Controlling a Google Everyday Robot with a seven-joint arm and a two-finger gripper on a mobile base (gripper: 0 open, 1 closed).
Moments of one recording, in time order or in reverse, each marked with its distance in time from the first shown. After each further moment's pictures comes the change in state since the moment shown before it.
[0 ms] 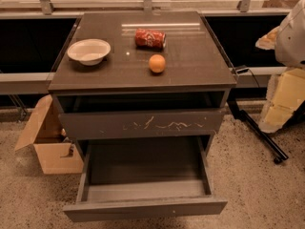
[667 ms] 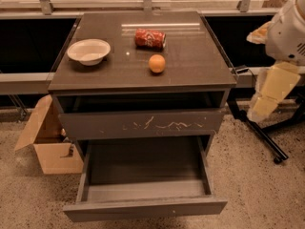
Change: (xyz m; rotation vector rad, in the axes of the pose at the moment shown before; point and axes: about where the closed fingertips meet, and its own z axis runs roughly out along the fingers) arm -0.012 -0.021 0.010 0.022 -0.067 -0.012
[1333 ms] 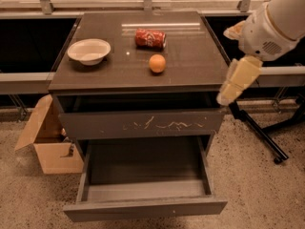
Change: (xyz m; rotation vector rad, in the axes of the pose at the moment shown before) arm -0.039 -0.046 0.048 0.019 -0.193 -0.002
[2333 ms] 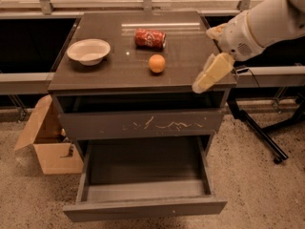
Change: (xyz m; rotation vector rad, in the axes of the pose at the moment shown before) arm -0.027 -0.039 0.052 0.001 -0.230 0.078
